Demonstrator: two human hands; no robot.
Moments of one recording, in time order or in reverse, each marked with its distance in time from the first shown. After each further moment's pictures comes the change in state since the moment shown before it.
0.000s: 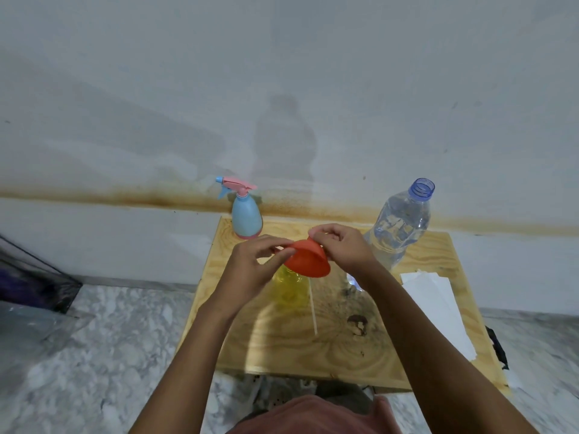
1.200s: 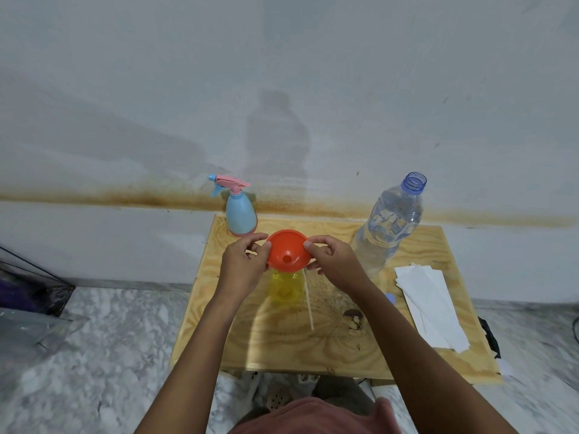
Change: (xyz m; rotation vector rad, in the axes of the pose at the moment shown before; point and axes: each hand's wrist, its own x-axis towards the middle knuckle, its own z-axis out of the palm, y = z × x) left_hand 0.008 -0.027 0.014 -0.049 0.209 -0.328; right_hand -0.009 0.035 0.011 -0.009 0.015 0.004
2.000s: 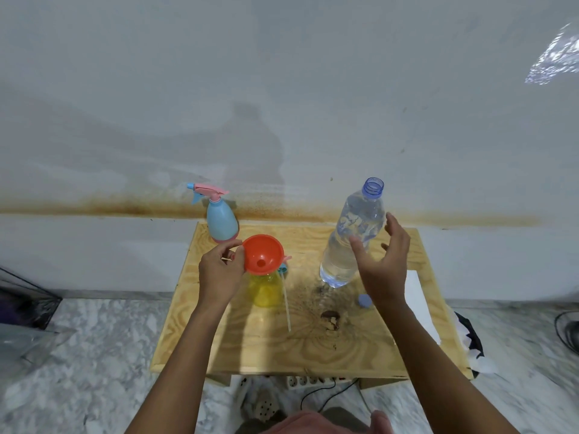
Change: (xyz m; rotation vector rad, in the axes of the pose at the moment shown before) left_hand -0.009 0.002 0.015 0.003 0.145 -0.022; right_hand -0.037 0.022 -0.096 -0.165 0.683 -0.299
